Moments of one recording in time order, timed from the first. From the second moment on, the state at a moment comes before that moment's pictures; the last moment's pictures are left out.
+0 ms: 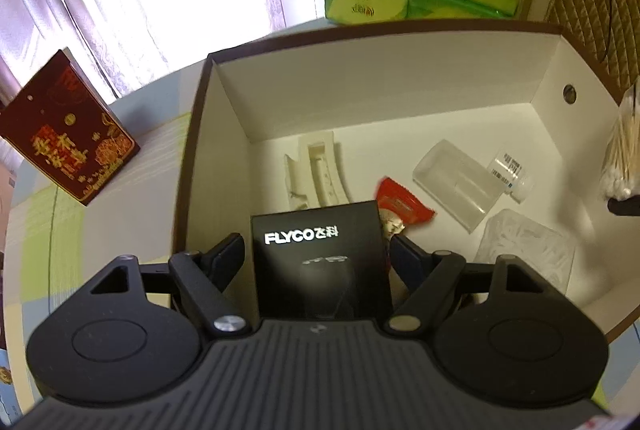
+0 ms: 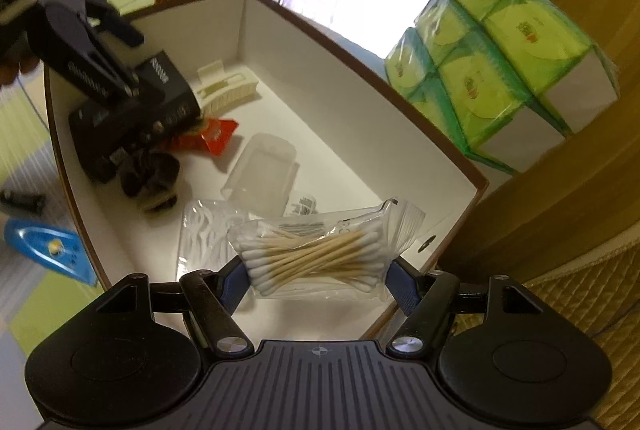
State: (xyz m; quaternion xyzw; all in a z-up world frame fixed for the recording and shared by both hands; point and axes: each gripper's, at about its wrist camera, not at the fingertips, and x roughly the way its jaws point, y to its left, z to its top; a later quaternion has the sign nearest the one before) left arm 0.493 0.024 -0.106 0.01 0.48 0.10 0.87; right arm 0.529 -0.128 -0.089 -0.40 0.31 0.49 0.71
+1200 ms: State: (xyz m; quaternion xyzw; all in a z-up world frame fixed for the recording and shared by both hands) left arm 0.465 0.014 -0.089 -0.01 0.48 0.08 0.87; right arm 0.518 -0.136 -0.082 -0.40 0.27 0.53 0.70
